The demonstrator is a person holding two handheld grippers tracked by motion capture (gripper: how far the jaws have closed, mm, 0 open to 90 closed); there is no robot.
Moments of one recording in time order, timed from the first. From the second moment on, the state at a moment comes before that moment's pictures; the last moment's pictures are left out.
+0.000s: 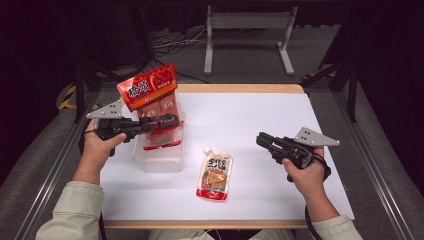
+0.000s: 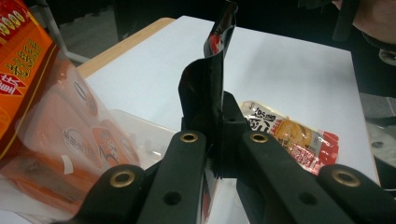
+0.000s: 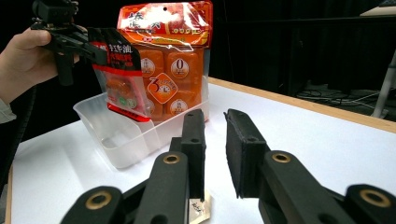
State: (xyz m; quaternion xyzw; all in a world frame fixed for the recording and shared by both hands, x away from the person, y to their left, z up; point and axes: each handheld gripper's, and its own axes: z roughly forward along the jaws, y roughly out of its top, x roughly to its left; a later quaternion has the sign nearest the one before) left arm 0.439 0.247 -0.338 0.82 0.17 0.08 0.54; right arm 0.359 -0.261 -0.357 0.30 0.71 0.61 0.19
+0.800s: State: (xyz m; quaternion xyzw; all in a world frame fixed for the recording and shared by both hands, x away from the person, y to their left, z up) left arm 0.450 0.247 -0.352 0.83 0.19 0.06 0.51; right arm 0.359 -0.260 -0.359 0.30 0.71 0.61 0.18
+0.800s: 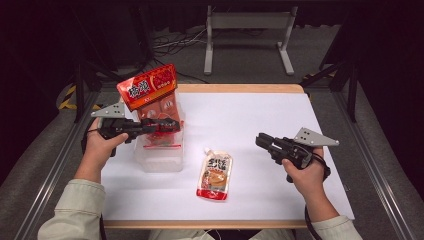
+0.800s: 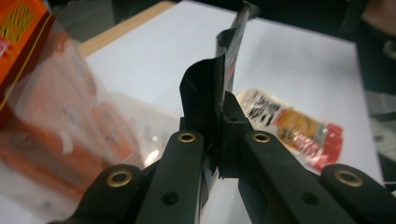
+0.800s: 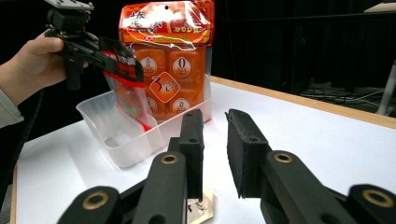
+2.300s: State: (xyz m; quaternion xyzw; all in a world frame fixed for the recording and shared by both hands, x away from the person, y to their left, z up) left arm 0.412 0.239 -0.348 0.80 0.26 0.14 0.53; right arm 0.364 -0.254 -0.363 0.30 0.72 0.60 0.17
